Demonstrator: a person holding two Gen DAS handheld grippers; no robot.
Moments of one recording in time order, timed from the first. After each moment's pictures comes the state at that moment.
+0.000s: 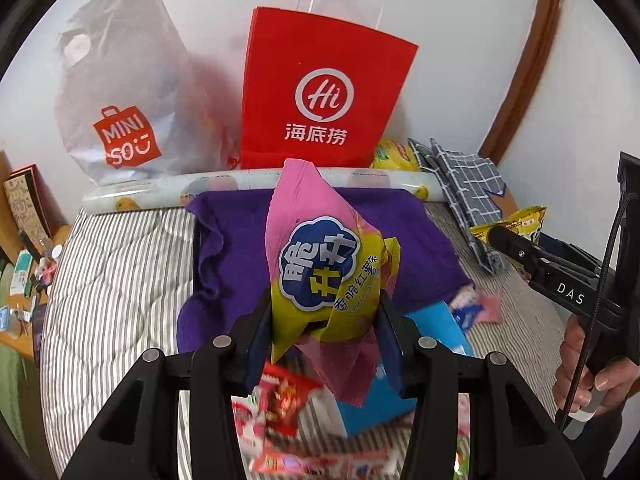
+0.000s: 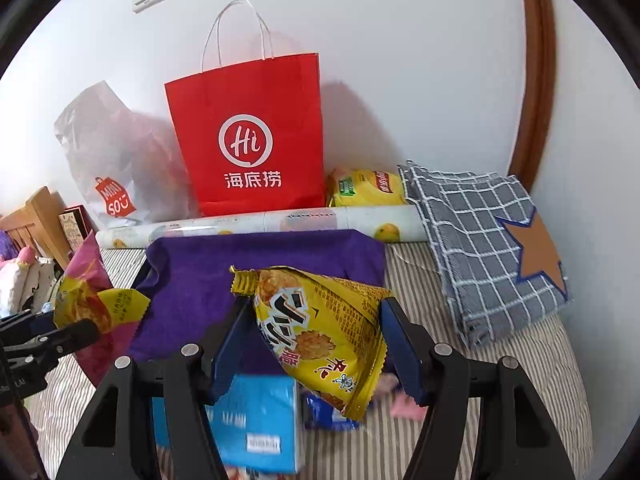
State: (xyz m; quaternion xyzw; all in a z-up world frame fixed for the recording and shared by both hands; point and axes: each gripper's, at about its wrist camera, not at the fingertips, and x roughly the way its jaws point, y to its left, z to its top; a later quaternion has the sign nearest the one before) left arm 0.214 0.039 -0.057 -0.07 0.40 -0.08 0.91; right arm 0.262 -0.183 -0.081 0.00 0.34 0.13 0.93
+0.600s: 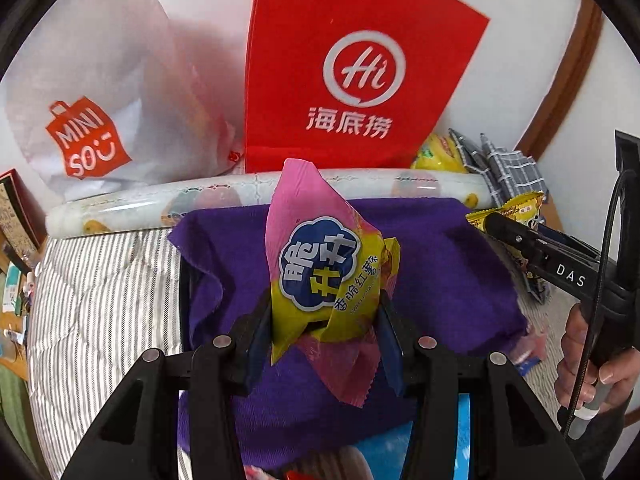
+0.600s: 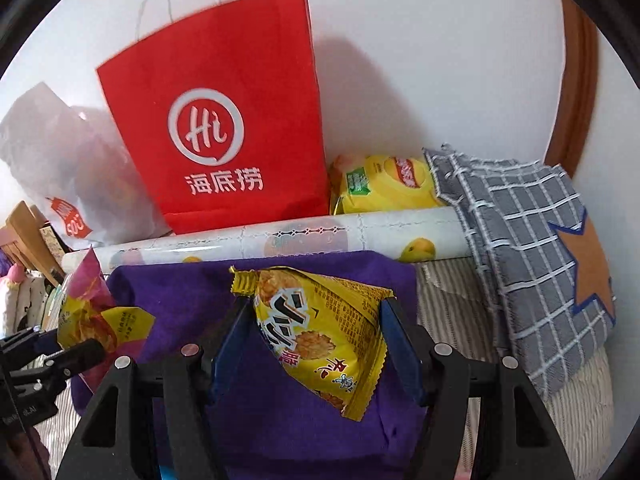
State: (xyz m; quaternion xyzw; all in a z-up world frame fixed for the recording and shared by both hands) left arm 0.314 0.058 -0.102 -0.07 0.44 -0.07 0.89; right arm 0.378 -0.158 -0.123 0.02 0.39 0.13 0.91
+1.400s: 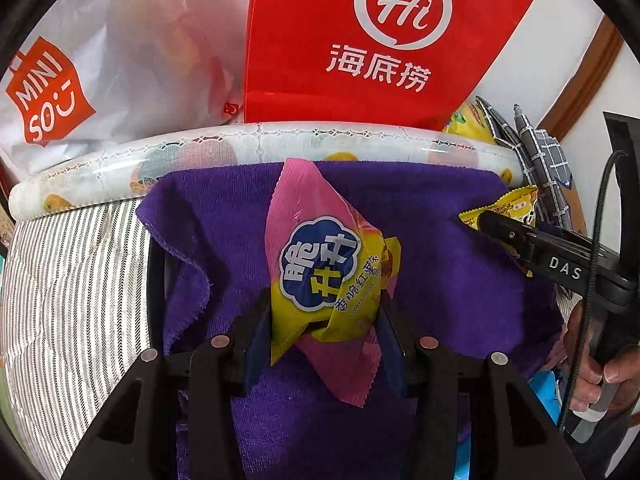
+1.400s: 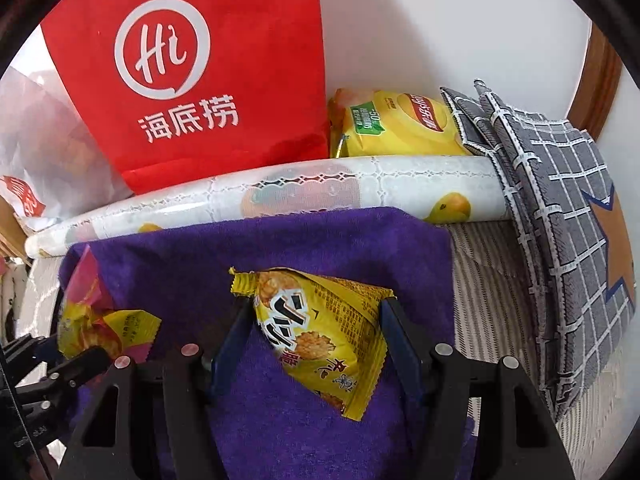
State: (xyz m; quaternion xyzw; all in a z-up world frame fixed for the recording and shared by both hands) left arm 0.350 0.068 -0.154 -0.08 0.49 -0.07 0.86; right arm 0.419 -0.140 -0.166 0.00 0.46 0.10 0.88
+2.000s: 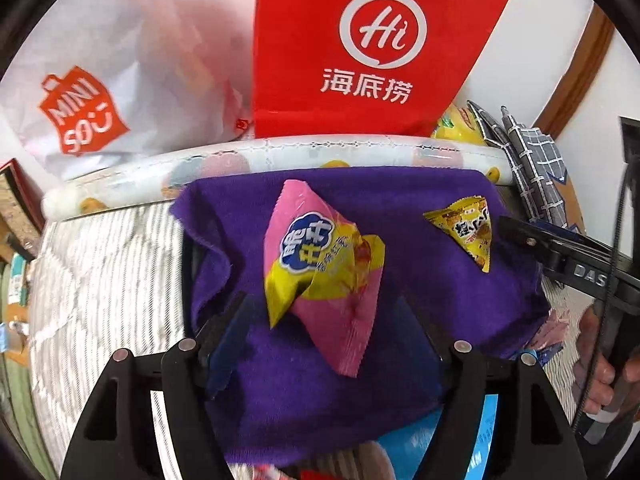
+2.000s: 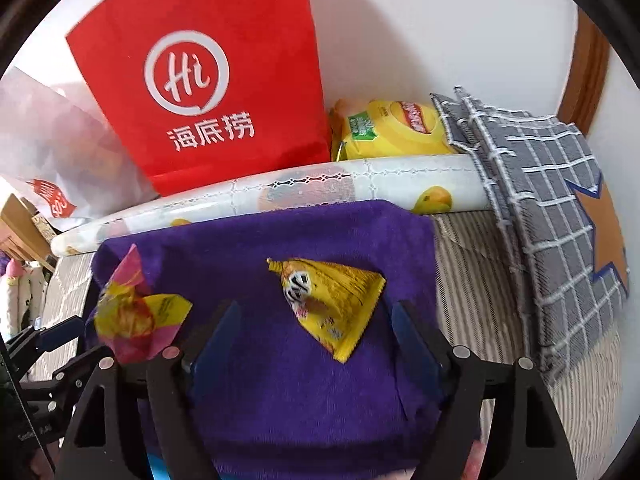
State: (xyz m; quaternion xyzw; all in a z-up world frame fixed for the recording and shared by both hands) left arm 0.315 0.062 -0.121 -0.06 0.48 -0.05 0.87; right arm 0.378 -0.160 -0.128 0.02 0.45 0.11 0.88
